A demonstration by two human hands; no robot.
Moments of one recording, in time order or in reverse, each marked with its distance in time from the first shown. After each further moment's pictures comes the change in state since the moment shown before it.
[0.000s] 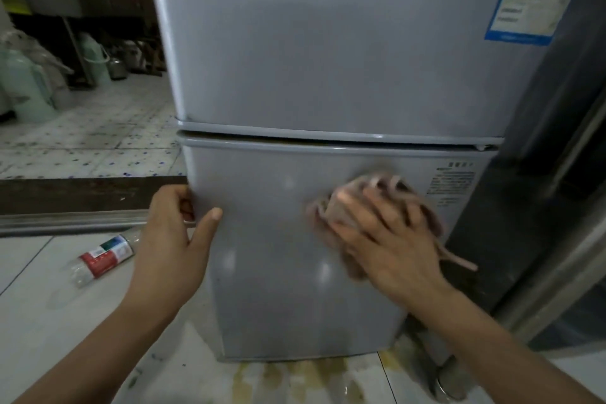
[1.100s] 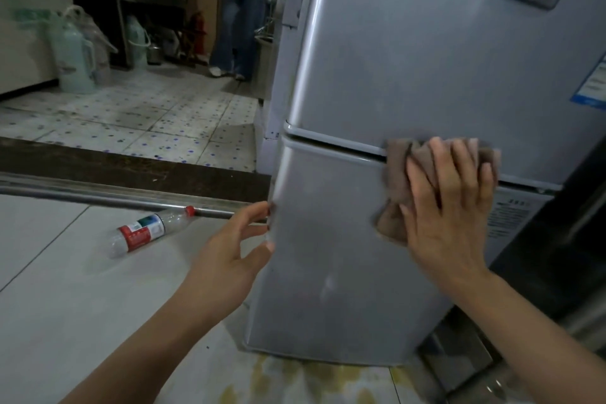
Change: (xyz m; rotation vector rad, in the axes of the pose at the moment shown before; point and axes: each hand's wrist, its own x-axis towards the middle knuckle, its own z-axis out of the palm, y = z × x) left_hand -0.024 -0.004 -0.049 -0.329 -0.379 -0.228; right_hand 0.068 0.000 -0.020 -0.022 0.169 0.176
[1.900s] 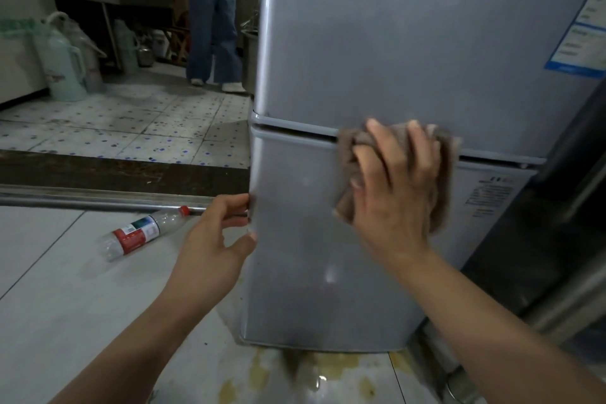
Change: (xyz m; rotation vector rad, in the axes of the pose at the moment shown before) left_hand 0.004 0.008 0.013 0.046 0.138 -0.033; right_hand 0.016 -0.034 0.002 0.176 0.105 0.140
